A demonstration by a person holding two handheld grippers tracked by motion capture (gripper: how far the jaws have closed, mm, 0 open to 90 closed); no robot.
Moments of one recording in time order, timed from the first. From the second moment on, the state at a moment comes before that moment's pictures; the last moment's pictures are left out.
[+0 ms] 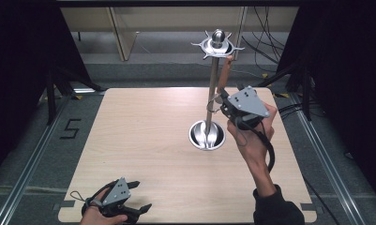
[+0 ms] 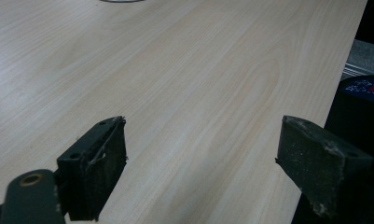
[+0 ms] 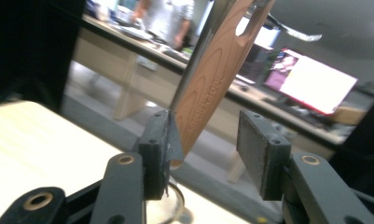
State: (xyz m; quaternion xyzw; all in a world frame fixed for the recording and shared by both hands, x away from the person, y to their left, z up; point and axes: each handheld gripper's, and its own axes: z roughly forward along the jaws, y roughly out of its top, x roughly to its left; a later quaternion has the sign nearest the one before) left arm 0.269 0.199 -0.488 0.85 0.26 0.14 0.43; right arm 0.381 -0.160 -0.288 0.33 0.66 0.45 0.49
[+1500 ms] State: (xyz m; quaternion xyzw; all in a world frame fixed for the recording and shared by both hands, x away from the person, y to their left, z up) left arm 0.268 0.199 -0.489 0.85 0.26 0.14 0.44; right arm 0.364 -0.236 -0.342 0.39 0.72 0.49 0.29
